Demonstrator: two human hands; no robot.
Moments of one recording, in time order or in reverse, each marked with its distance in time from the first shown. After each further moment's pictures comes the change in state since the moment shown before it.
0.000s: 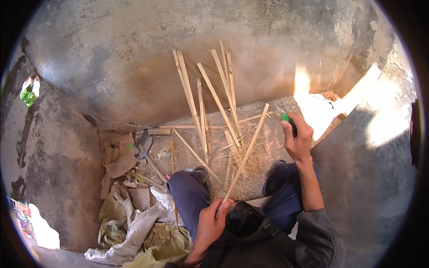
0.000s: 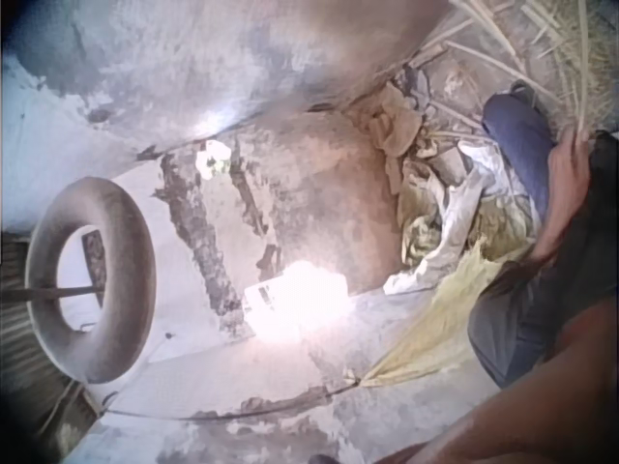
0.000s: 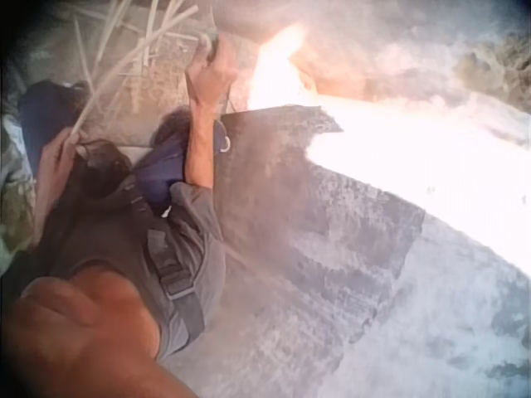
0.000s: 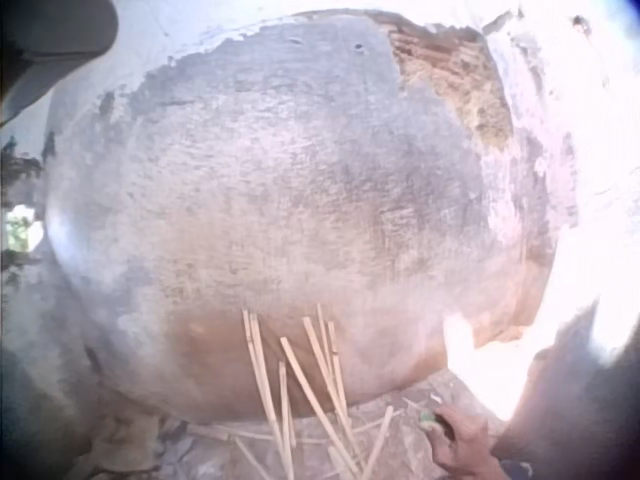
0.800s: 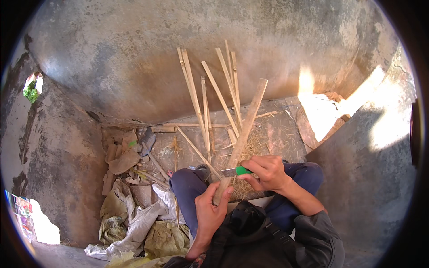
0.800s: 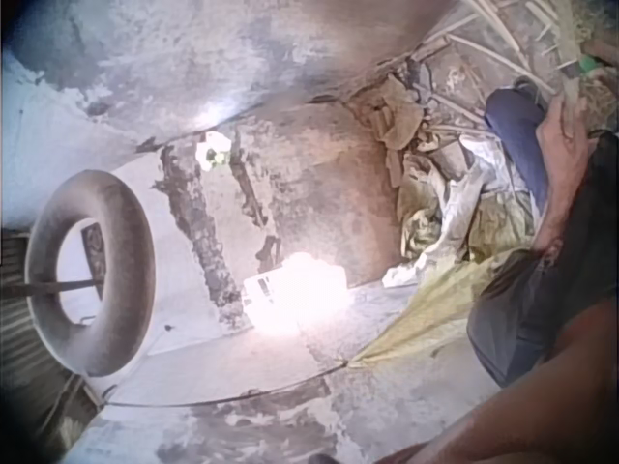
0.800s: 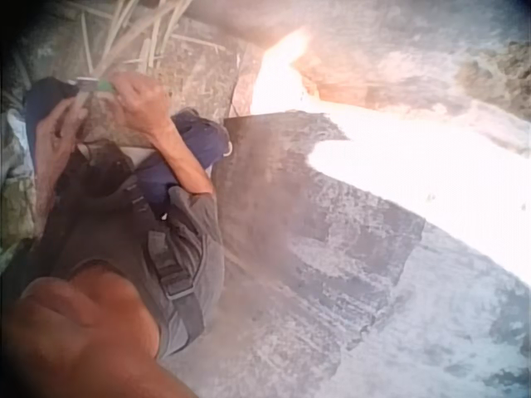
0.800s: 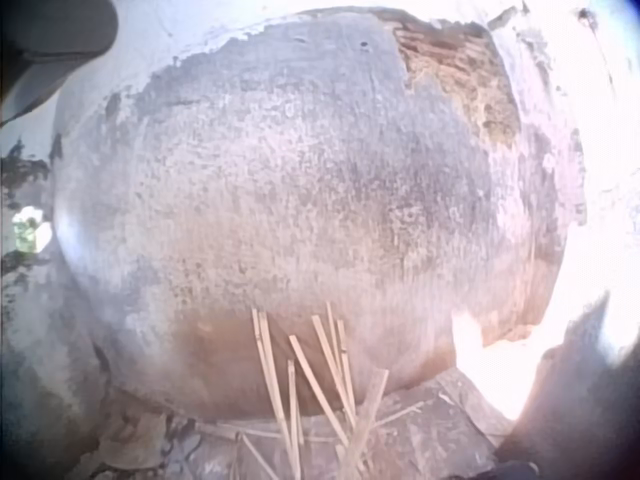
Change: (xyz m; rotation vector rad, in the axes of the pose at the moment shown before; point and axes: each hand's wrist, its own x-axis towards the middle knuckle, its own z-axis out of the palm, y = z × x) left_hand 0.031 0.007 0.006 -0.033 0.200 0.116; right_hand -0.054 -0.060 0.028 0.191 -0.439 -0.350
